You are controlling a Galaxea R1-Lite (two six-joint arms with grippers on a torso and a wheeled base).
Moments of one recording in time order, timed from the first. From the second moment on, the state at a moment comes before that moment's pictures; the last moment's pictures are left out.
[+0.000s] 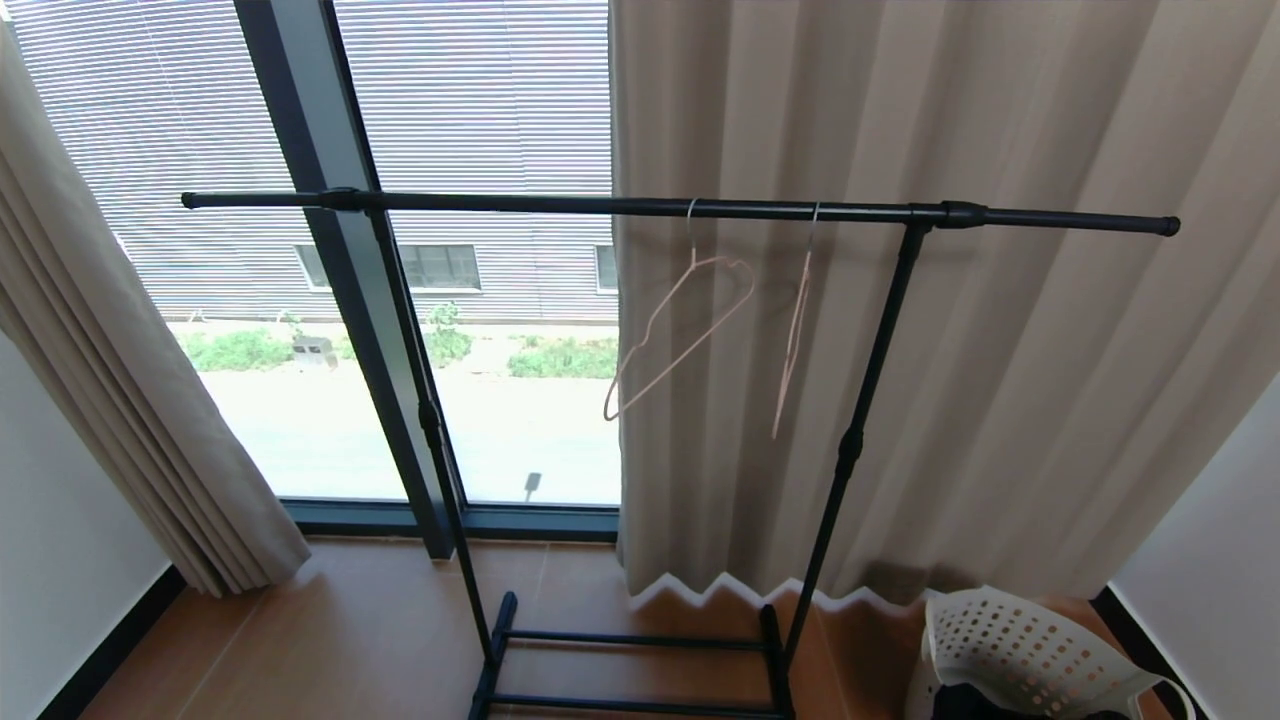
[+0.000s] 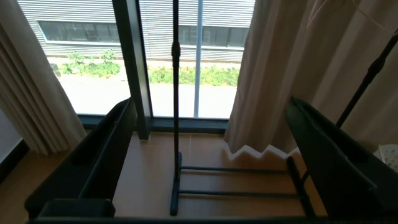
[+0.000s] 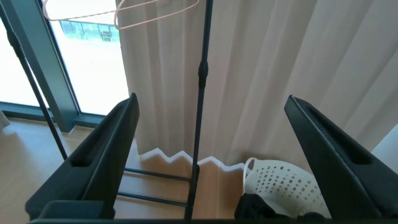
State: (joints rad) left arm 0.00 0.00 0.00 -0.01 -0.02 -0.01; right arm 0.00 0.00 0.00 -0.02 0.07 -0.01
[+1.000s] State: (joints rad) left arm 0.00 0.00 0.00 -0.01 -0.02 -0.01; right arm 0.00 0.00 0.00 -0.02 0.07 -0.01
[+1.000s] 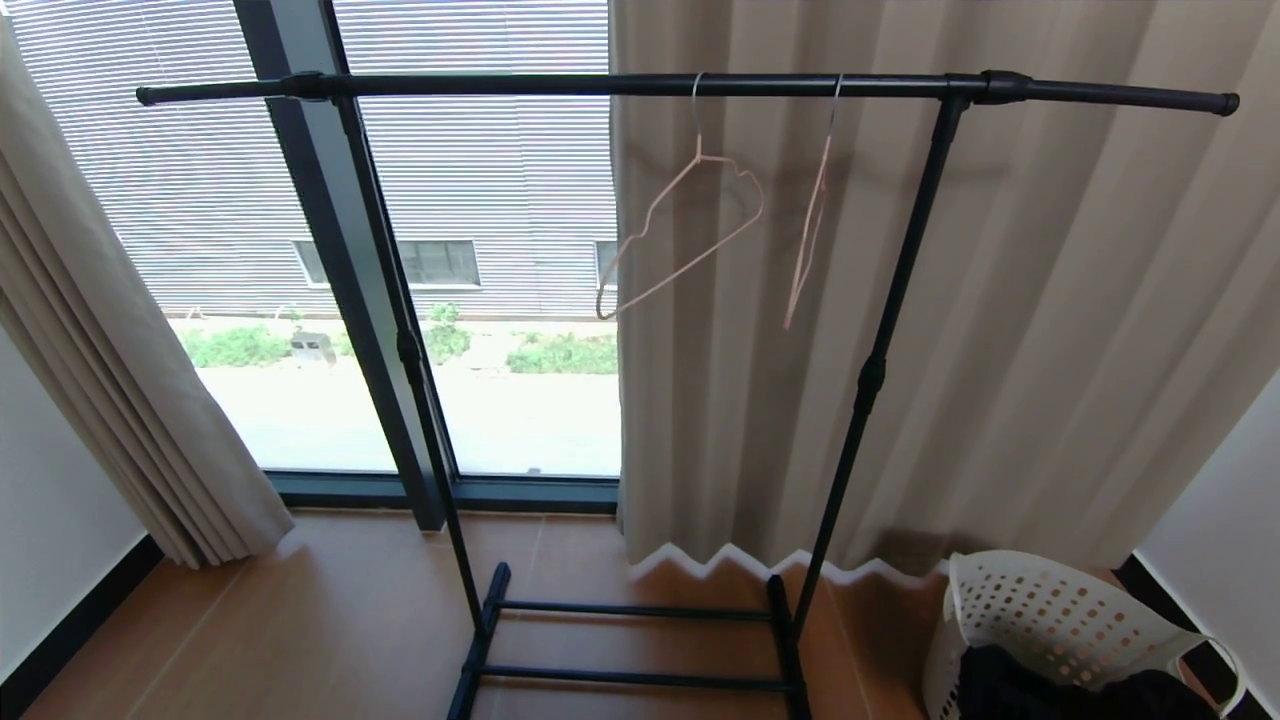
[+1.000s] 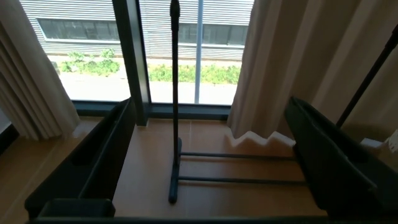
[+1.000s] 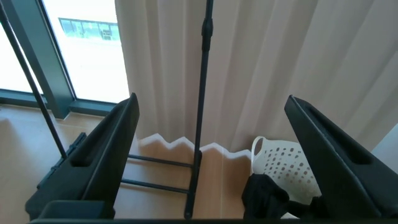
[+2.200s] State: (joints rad) left arm 0.00 0.00 0.00 -0.01 -0.02 -0.02; right arm 0.00 0.00 0.00 -0.02 0.07 -0.01
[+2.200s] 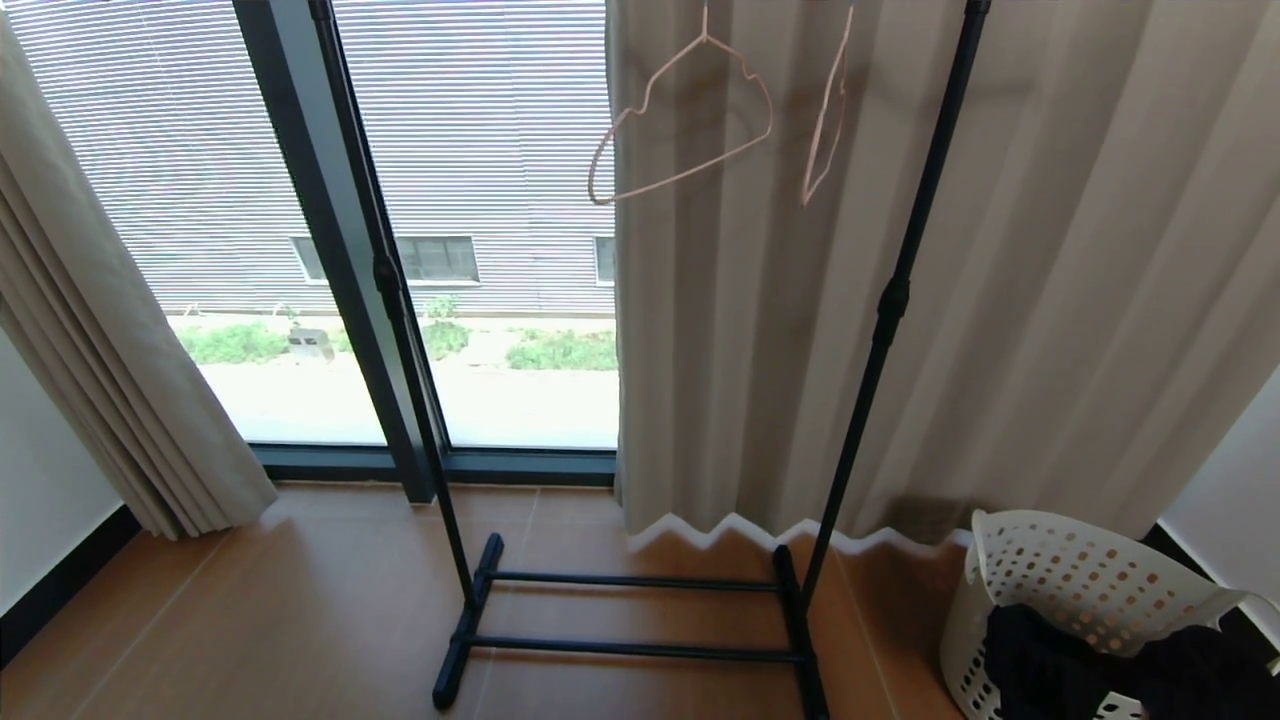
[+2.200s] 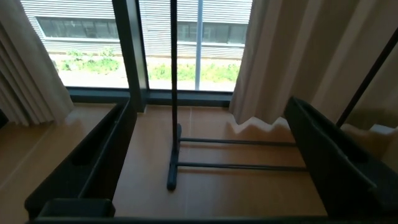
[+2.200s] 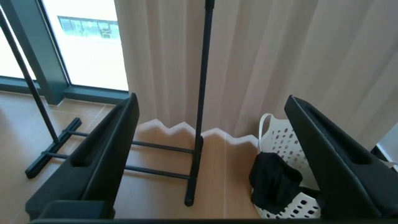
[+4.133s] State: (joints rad) left arm 0.00 0.00 0.00 -0.01 -0.02 -0.02; right arm 0.00 0.00 0.00 -0.02 0.07 -0.01
